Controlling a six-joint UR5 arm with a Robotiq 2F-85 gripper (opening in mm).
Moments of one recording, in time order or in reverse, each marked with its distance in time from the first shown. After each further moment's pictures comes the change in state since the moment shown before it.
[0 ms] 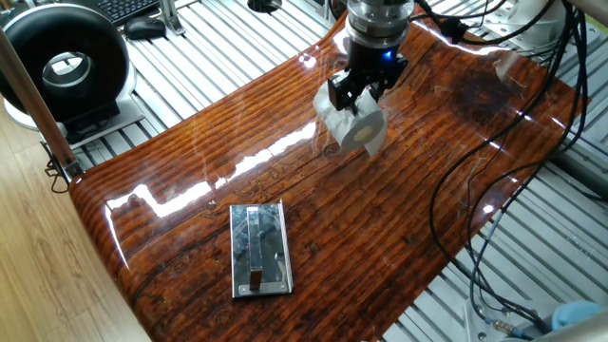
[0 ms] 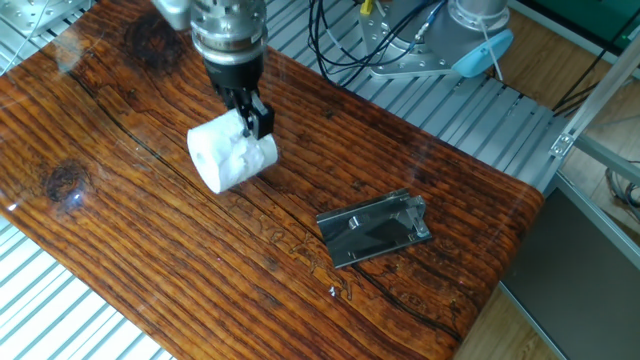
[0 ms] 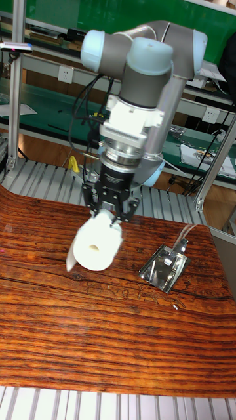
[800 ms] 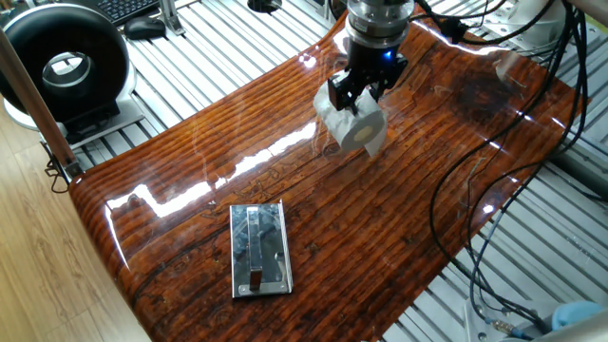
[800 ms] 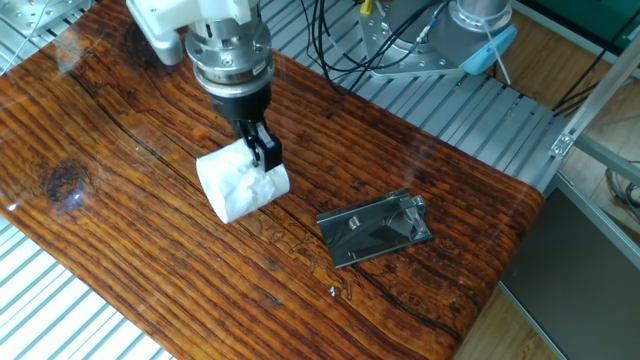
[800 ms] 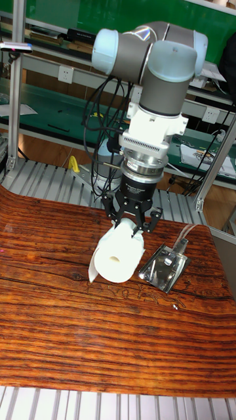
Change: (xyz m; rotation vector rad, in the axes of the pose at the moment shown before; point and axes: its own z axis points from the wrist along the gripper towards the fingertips) arm -0.012 0.046 -0.003 -0.040 0.033 0.050
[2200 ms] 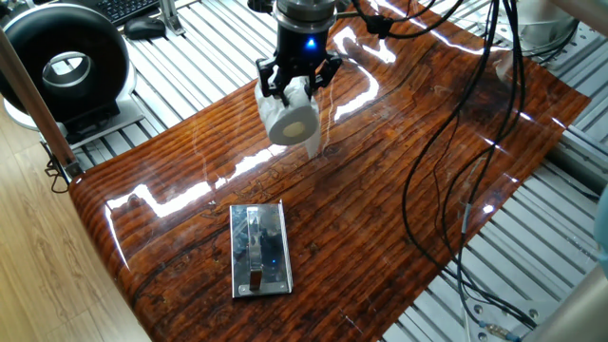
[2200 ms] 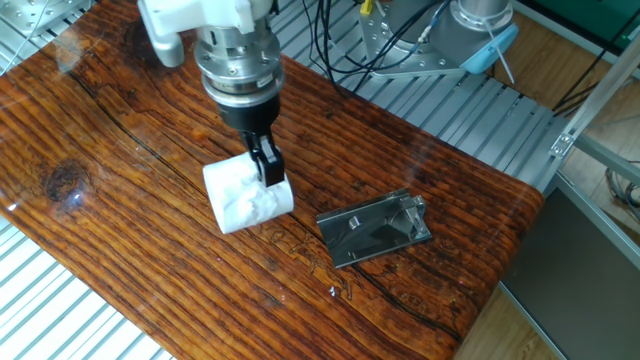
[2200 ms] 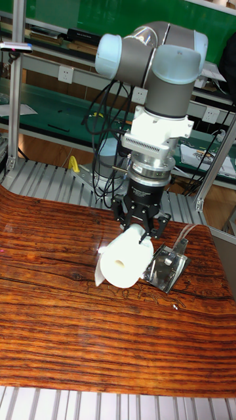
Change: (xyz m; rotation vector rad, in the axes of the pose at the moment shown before) arm 0.000 0.025 0.004 -0.048 -0.033 0.165
